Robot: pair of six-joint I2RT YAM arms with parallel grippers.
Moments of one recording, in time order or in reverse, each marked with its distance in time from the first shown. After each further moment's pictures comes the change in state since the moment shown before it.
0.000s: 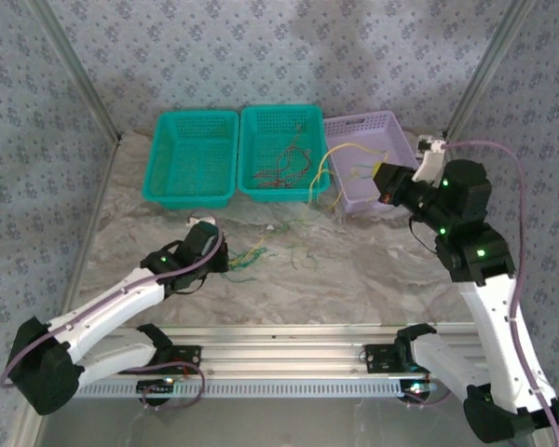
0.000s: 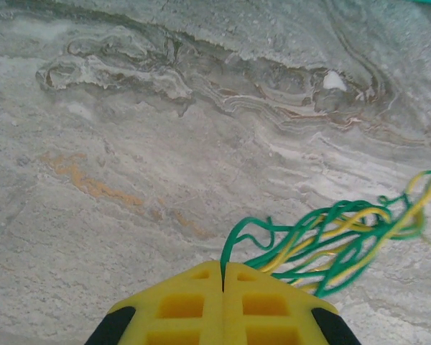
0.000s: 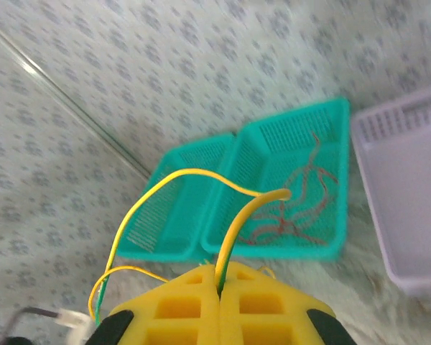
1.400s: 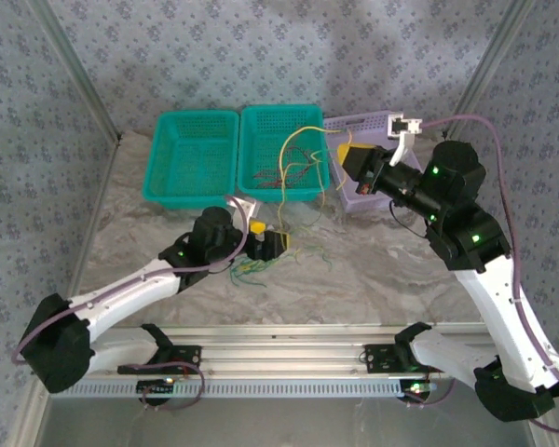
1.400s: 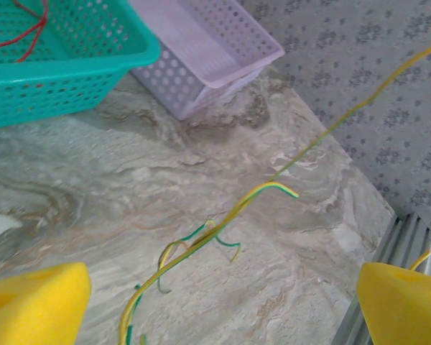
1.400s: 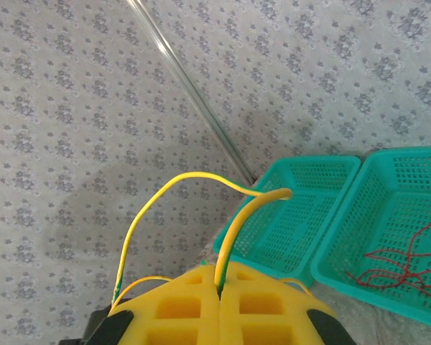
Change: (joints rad) left arm -0.055 0.145 0.024 0.650 0.494 0.192; right arm 0.217 0.122 0.154 0.113 -0.084 0.011
